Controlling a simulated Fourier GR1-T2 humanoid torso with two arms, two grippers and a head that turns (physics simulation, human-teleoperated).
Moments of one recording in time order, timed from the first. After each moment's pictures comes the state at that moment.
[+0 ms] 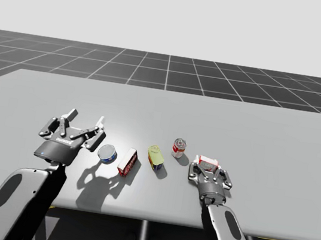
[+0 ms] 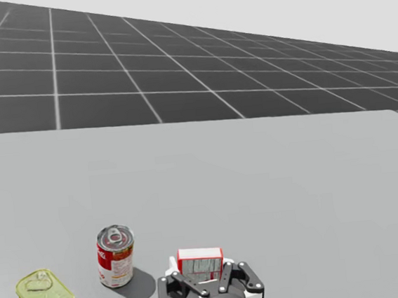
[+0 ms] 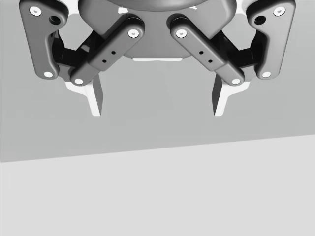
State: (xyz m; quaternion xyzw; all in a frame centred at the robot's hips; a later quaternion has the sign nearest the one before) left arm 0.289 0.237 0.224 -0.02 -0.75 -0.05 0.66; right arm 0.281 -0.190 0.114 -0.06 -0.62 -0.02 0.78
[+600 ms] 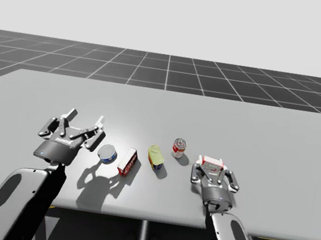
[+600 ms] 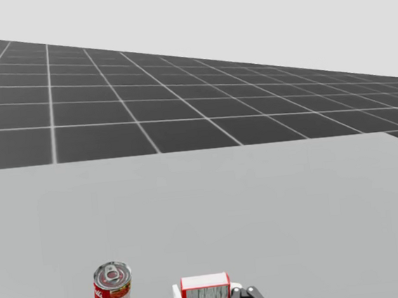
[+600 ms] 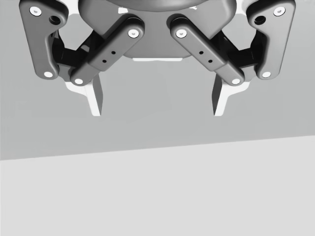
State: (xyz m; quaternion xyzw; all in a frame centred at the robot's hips) left arm 0.289 0.238 0.225 -0.02 -0.75 -0.05 0.66; right arm 0.266 -0.190 0.134 -0.08 -0.65 0.00 0.75
